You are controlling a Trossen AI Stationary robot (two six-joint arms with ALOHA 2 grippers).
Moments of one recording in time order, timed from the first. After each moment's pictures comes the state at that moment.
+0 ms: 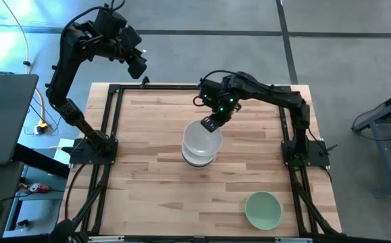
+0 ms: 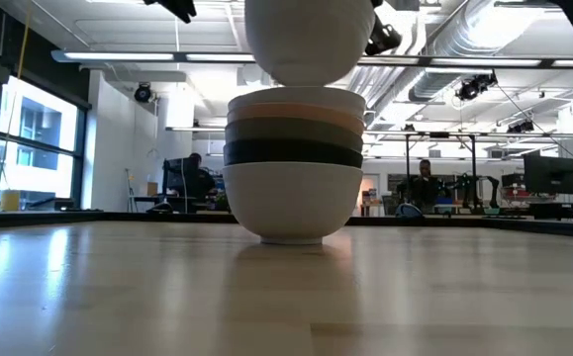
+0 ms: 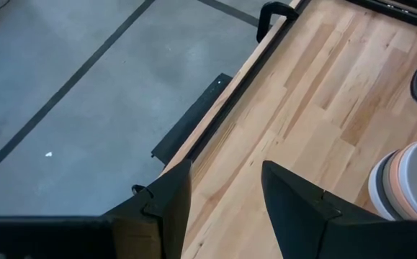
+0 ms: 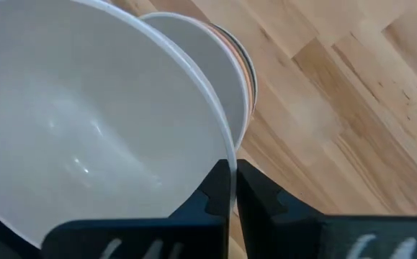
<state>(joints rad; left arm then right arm) 0.90 1.61 2.34 -1.57 0.02 0.20 -0.21 1.95 2.18 -1.57 -0.26 0.58</state>
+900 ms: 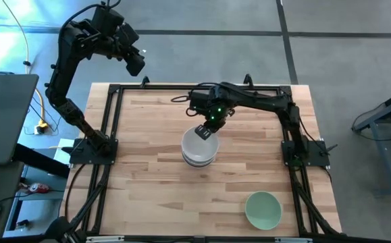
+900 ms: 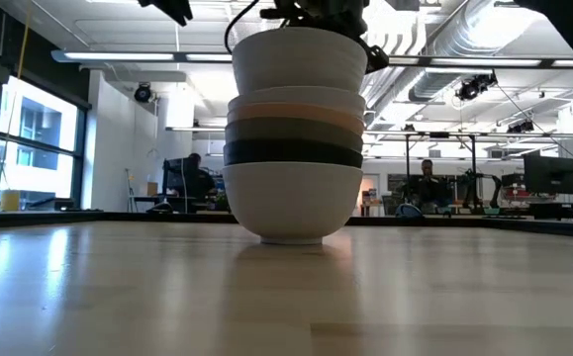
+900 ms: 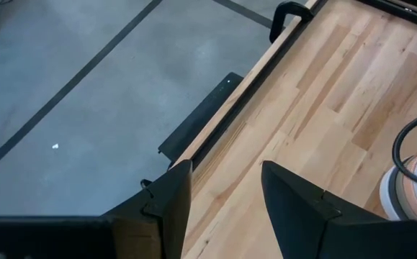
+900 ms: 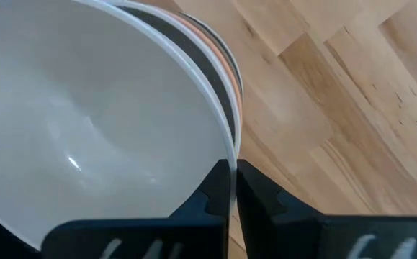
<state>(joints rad) 0.95 1.61 2.34 -1.57 0.02 0.20 -0.16 2.06 2.18 -1.57 -0.18 0.59</state>
